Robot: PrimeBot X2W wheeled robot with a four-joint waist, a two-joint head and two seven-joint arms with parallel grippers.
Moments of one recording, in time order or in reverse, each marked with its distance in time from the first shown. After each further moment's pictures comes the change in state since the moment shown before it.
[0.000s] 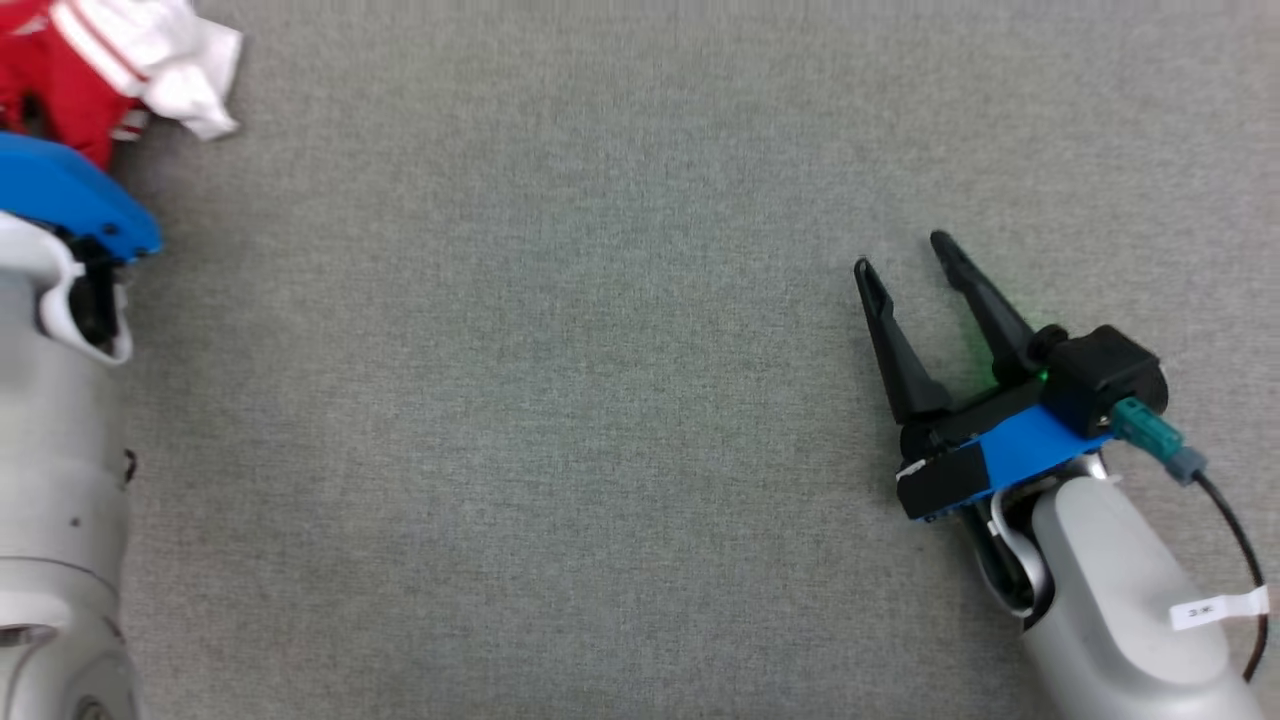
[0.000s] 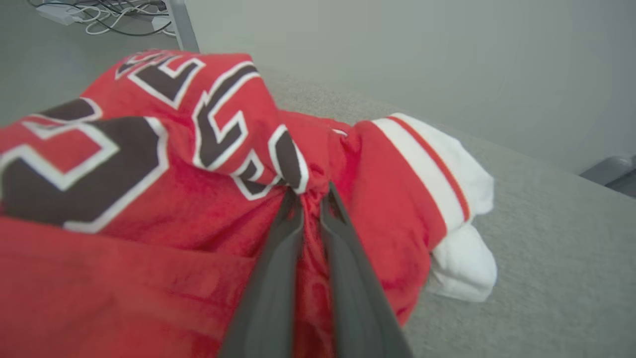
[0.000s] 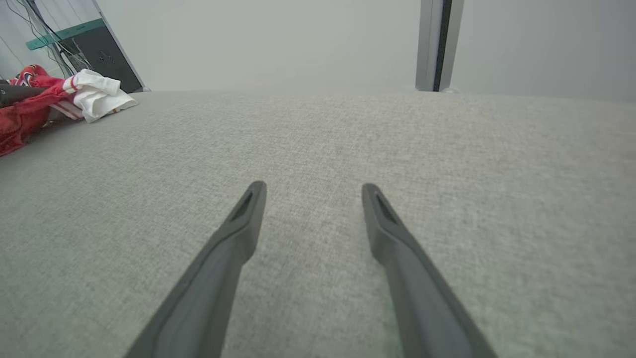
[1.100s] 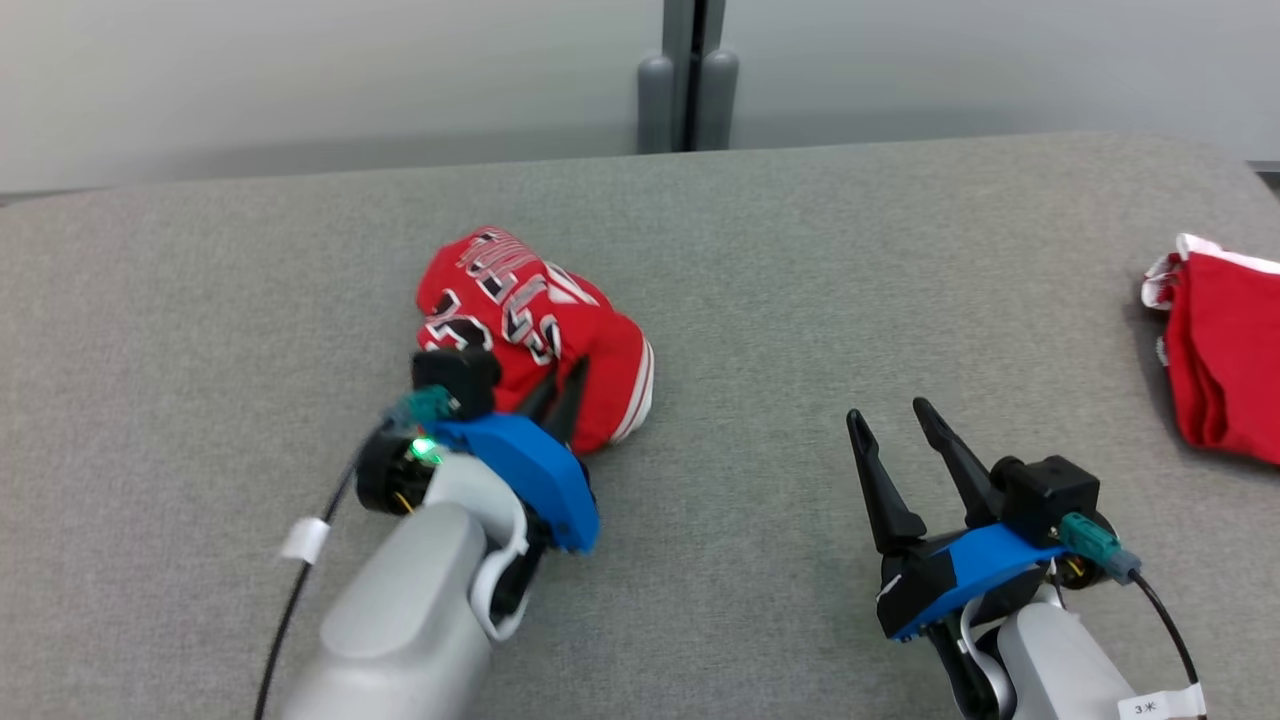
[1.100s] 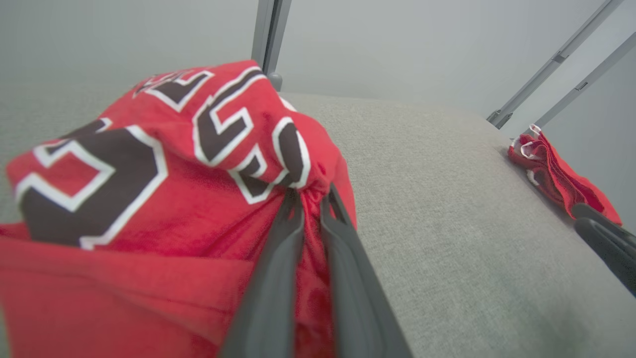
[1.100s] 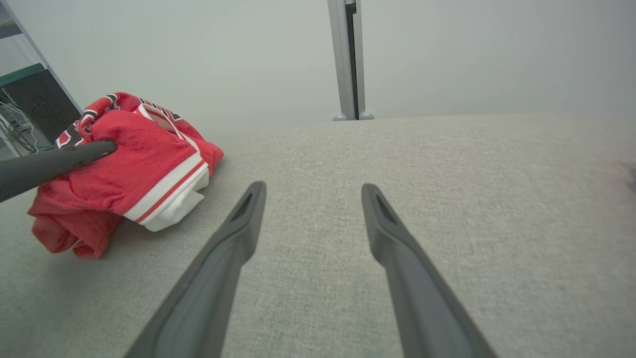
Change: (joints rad) left arm 0.453 -0.237 -0.709 -0.406 -0.360 -0.063 0.002; right arm 0.154 0.121 -0.096 0.160 -0.023 -0.001 0.004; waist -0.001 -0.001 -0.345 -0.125
